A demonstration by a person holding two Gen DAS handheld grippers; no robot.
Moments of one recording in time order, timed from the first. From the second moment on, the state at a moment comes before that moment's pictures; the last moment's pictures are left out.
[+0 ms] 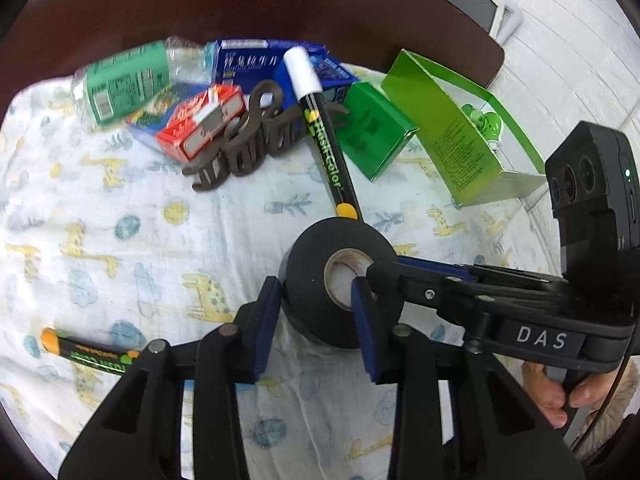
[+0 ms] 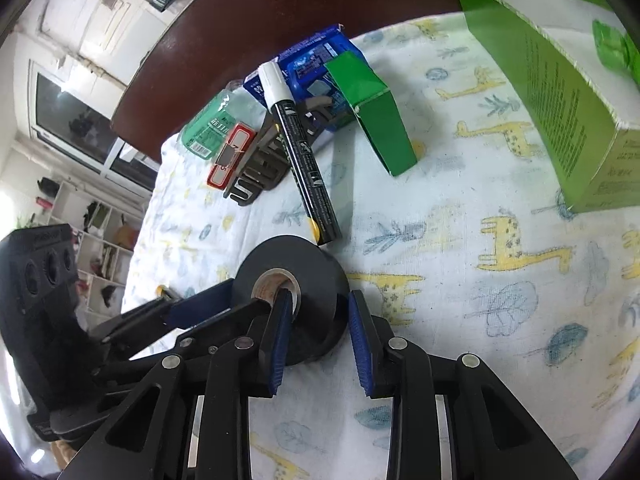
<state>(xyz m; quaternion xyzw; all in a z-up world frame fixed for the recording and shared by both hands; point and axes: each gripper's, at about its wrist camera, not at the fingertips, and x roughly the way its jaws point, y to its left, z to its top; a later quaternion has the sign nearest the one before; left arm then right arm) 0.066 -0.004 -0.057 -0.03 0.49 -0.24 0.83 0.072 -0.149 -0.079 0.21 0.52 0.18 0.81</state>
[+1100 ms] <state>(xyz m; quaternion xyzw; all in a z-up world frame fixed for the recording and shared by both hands) 0.079 -0.194 0.055 0.11 0.34 -0.38 0.85 0.036 -0.335 0.019 0.26 0.31 0.06 0.91</state>
